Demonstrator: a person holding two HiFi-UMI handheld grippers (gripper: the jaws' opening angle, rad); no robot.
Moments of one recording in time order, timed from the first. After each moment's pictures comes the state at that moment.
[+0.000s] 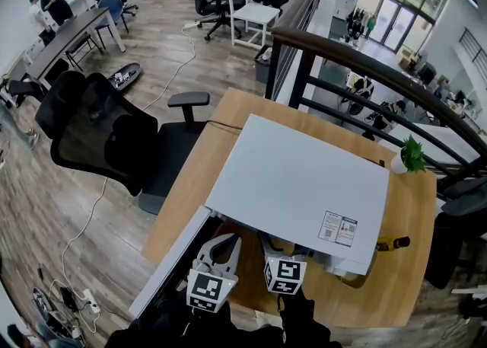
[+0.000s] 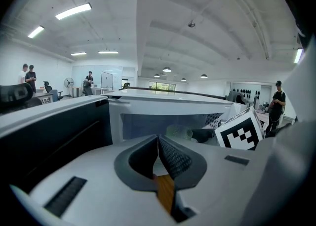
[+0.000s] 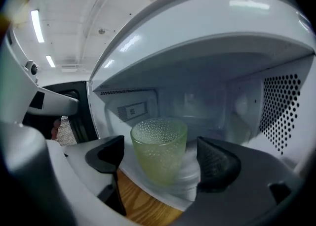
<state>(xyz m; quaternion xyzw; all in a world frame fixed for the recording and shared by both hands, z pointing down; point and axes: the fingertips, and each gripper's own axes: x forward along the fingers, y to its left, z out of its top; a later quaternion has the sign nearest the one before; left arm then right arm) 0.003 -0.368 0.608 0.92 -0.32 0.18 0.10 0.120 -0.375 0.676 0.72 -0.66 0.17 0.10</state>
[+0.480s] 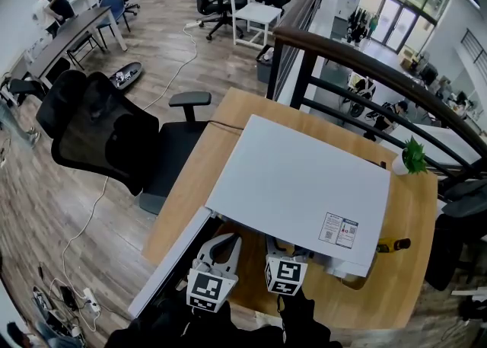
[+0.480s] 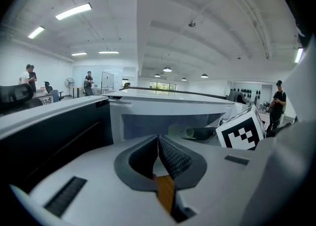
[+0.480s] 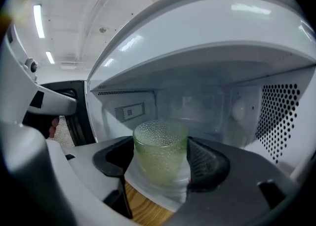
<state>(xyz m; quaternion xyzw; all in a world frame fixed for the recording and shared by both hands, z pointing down) 0.004 -0.372 0.607 0.92 -0.32 0.18 0.10 0.126 -0.377 0.670 0.73 -0.65 0.15 0.11</state>
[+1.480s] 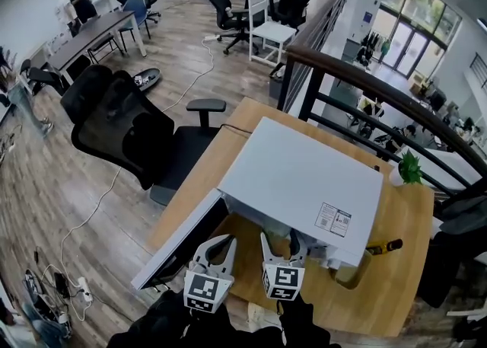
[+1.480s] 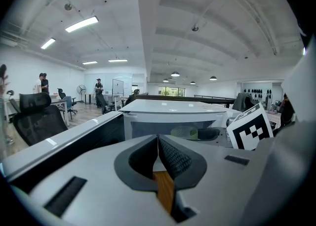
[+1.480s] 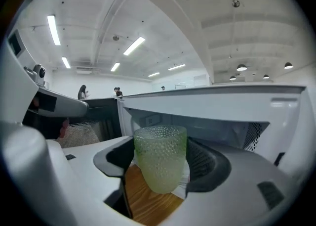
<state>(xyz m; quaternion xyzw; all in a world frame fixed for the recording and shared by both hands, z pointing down) -0.033 -0.310 0.566 0.90 -0.39 0.16 0.09 0.086 -0.318 0.622 0.68 -0.71 0.13 0.10</state>
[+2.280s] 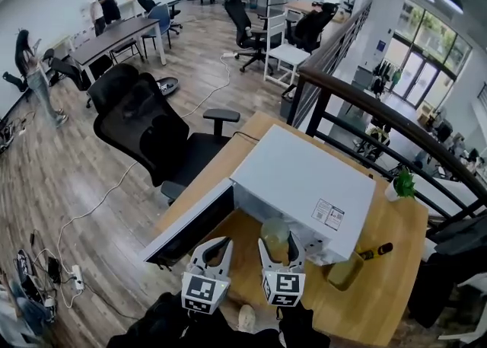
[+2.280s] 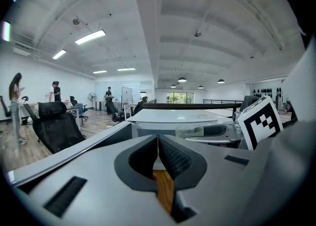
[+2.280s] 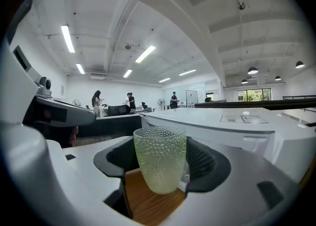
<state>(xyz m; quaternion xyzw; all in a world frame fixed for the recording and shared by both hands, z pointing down) -0.066 -0.235 0.519 0.89 -0.44 0.13 0.07 0.054 -0.246 0.558 0.64 -0.76 0.10 0.08</state>
